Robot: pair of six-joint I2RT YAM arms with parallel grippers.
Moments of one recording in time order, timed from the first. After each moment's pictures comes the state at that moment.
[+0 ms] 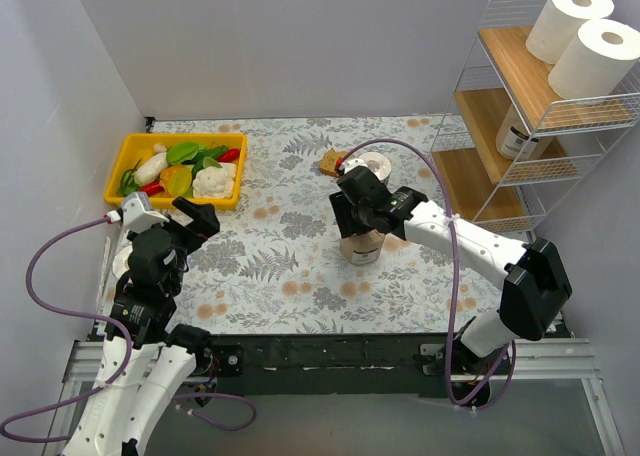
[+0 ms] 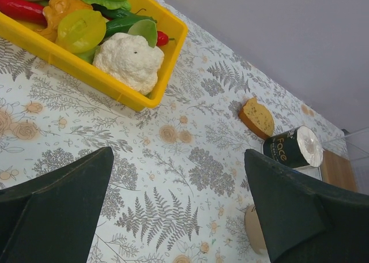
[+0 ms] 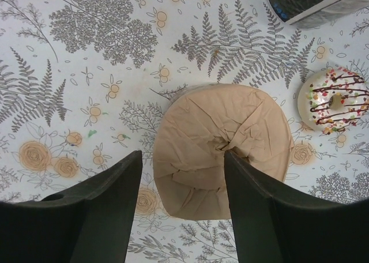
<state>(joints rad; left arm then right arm) -0.28 0.46 0.74 -0.50 -0.40 -0.65 0.84 1.51 1.23 -0.62 0.24 0.33</state>
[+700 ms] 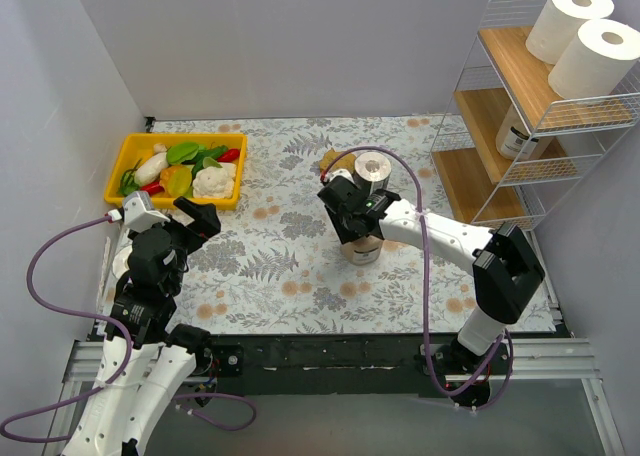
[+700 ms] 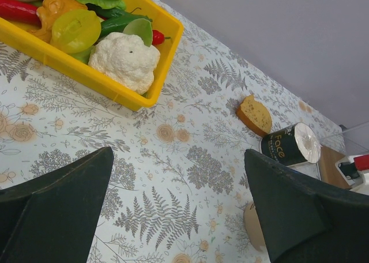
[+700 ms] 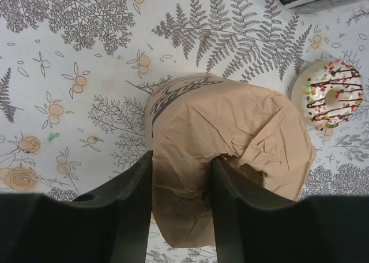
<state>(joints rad) -0.28 0.46 0.74 -0.49 -0.37 -0.64 0.89 1.66 1.28 -0.68 0.36 0.32</state>
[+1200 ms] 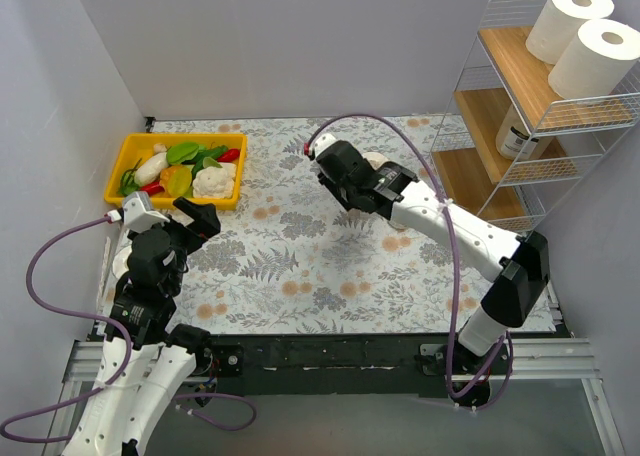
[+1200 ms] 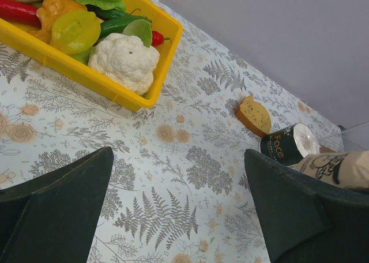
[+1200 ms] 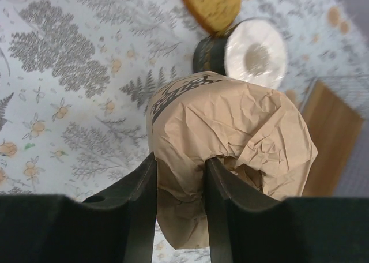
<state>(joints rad) -0.28 0.46 0.74 -0.49 -0.37 -0.64 0.90 1.64 1.57 -0.81 0.44 -0.04</state>
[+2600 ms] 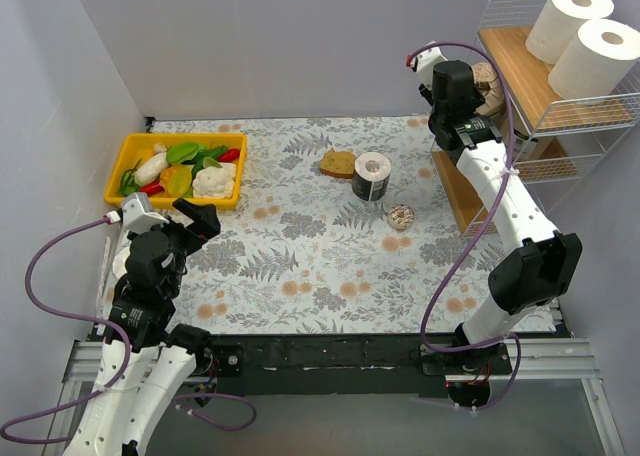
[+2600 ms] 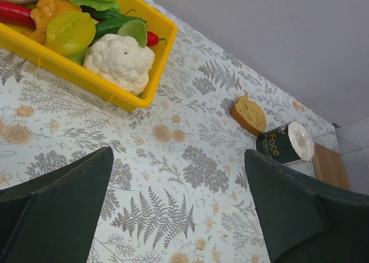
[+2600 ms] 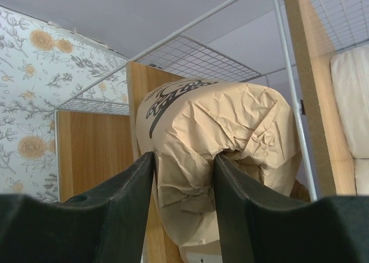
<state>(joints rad) -0.28 0.44 0.74 -0.49 -0.36 -0.64 0.32 1.63 1.71 -0.40 0.60 -0.65</state>
